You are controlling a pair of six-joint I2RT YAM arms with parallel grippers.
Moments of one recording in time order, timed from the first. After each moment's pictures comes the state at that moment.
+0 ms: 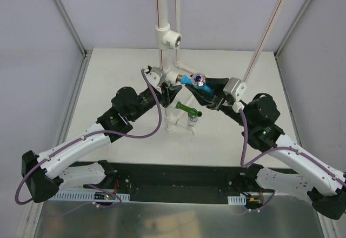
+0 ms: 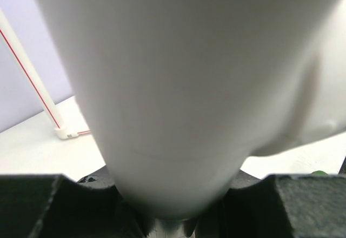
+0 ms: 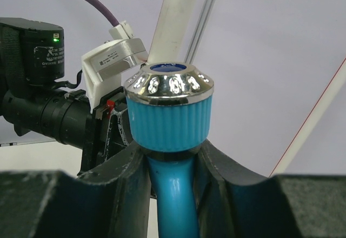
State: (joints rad) left arm -0.86 1.05 0.94 0.20 -0.01 -0.06; right arm 0.90 0.90 0.96 0.35 -0.20 -0.25
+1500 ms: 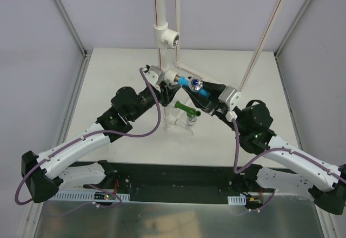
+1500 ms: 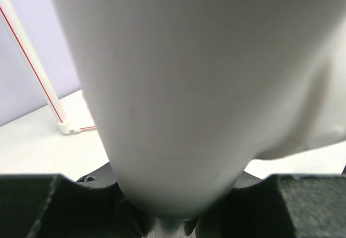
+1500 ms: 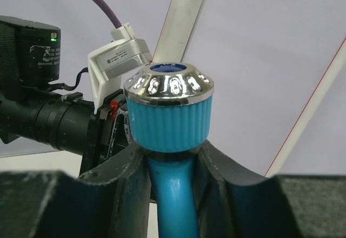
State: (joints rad) left arm -0.86 1.05 0.94 0.19 -0.03 -0.09; right arm 0.99 0.92 0.88 0.51 -0.07 -0.34
